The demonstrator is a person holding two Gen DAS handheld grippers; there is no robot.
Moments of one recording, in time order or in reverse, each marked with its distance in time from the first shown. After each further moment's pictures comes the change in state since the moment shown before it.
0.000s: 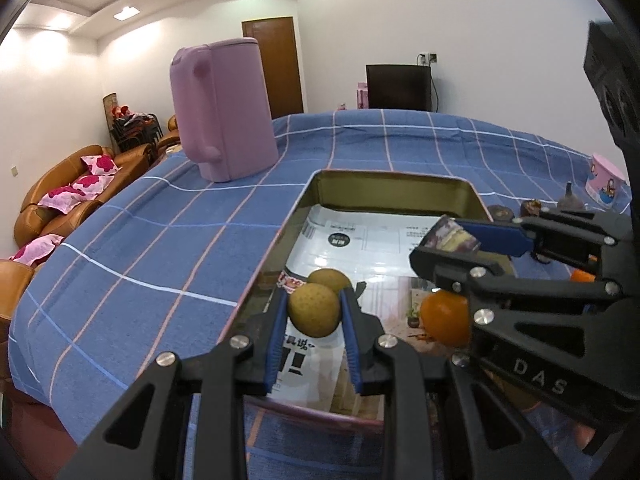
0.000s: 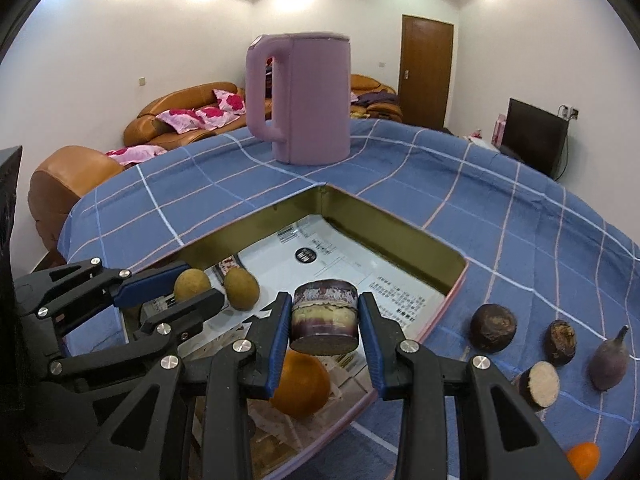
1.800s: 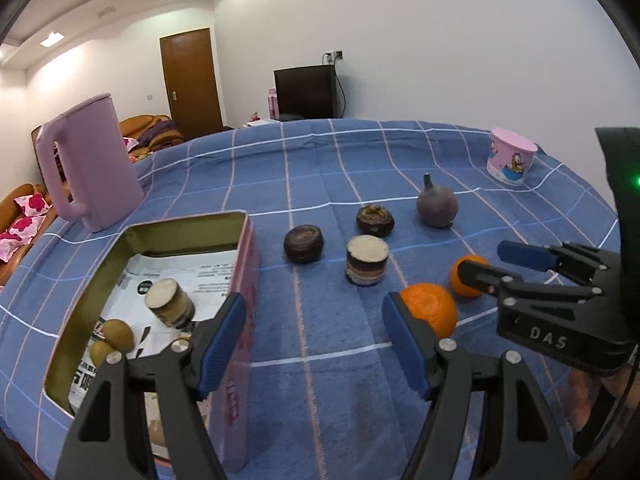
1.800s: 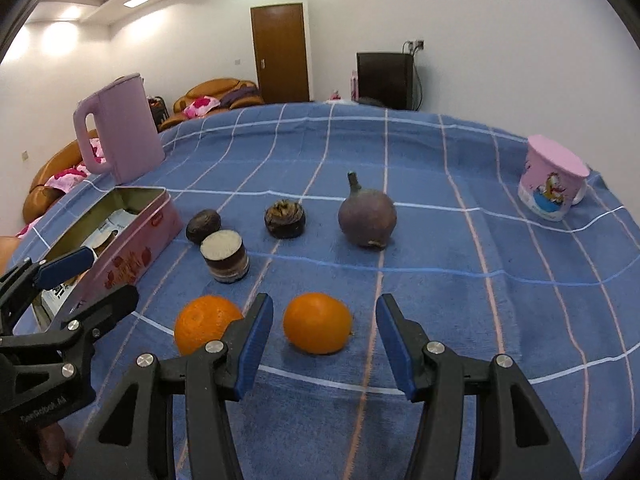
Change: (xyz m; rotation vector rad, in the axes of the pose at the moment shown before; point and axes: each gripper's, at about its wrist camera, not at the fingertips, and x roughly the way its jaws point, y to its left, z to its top) left arm -0.026 -0.142 0.020 0.148 -0.008 -0.254; right arm -0.106 -0.153 -0.095 0.375 0.044 -0.340
